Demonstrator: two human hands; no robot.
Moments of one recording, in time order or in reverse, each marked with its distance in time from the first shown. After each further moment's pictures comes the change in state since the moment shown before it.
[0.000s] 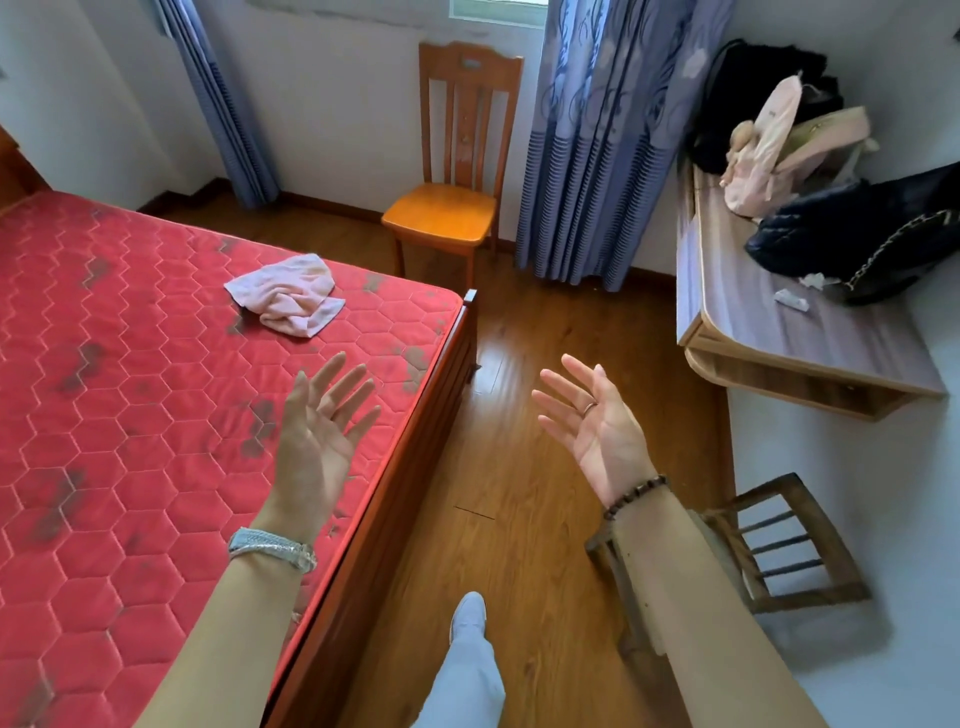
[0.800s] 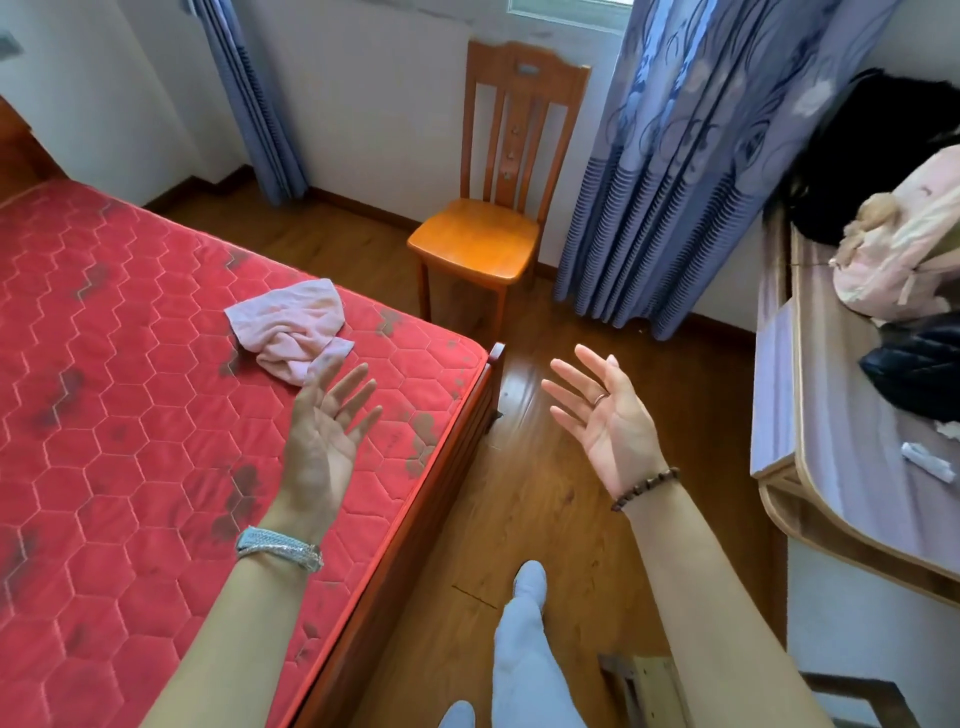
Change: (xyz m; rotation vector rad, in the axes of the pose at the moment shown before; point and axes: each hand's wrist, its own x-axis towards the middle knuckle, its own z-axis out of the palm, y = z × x) left_hand 0.270 0.006 0.043 -0.014 0.164 0.054; right_hand 0.295 -0.075 0.066 -0.055 -0.059 0.061
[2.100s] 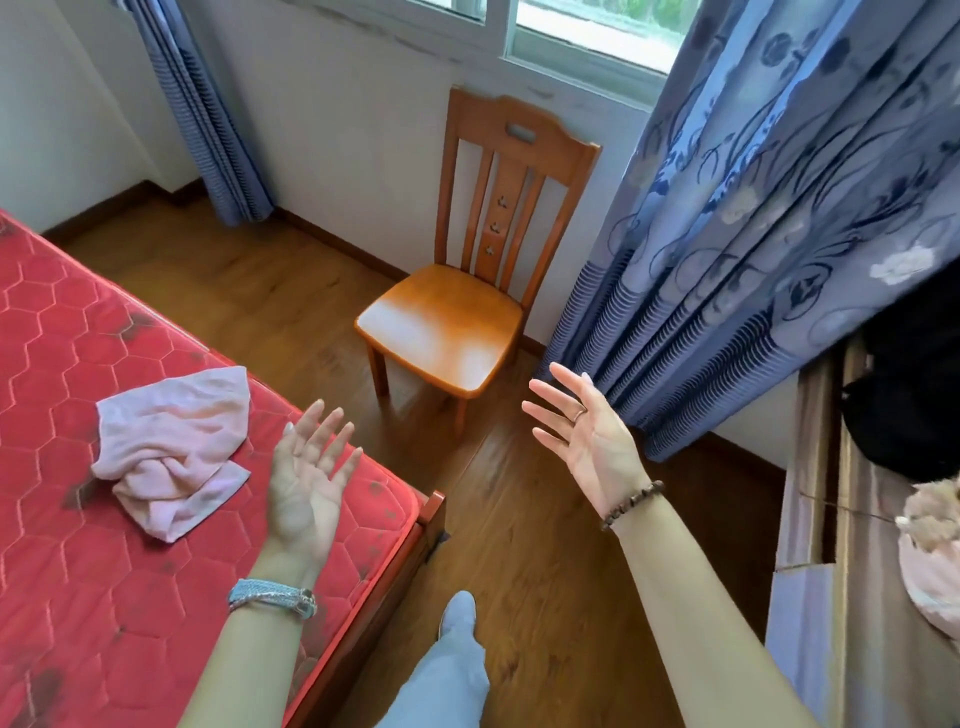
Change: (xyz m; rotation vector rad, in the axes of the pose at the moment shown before) left_hand 0.384 -0.086 0.203 -0.184 0.247 -0.067; right_hand 0.452 -0.167 -0.020 -0.157 -0.151 0.116
